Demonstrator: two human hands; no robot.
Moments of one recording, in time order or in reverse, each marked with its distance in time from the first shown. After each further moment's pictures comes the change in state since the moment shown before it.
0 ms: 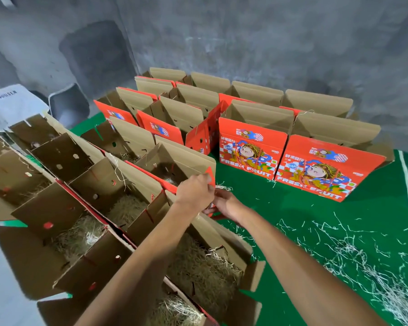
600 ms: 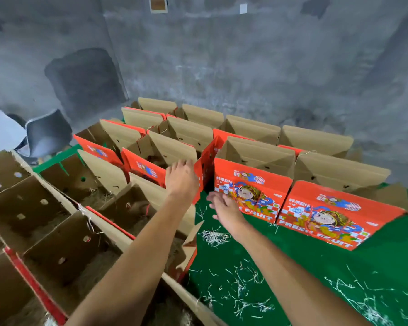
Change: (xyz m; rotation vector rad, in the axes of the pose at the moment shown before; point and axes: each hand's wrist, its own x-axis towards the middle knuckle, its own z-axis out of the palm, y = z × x) left_hand 0.199 -0.038 -0.025 0.095 0.281 -0.058; right_hand 0.091 -0.081 -0.038 0.020 0.238 -0.221
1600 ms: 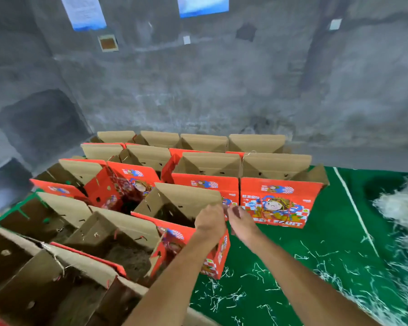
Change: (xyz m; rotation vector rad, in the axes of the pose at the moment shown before) left_hand -0.119 0.173 0.002 0.009 -0.406 0.286; right_hand -0.086 0.032 -0.129 -0.025 0.309 0.049
